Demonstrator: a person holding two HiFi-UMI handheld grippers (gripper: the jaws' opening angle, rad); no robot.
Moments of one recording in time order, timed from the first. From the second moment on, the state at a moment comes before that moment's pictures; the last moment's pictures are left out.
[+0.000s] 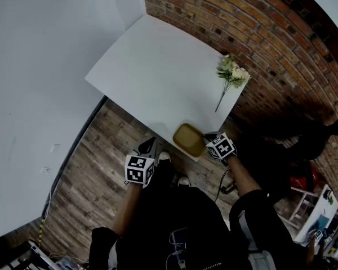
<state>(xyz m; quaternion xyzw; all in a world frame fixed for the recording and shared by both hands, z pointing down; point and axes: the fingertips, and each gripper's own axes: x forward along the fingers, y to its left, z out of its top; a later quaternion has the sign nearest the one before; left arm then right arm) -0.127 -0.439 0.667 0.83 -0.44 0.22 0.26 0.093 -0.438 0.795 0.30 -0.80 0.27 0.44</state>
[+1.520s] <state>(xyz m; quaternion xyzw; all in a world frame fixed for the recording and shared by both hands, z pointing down) -0.089 -0.384 0.620 0.84 -0.45 0.20 0.21 0.120 -0.403 0.673 0.50 -0.81 0.21 0.23</state>
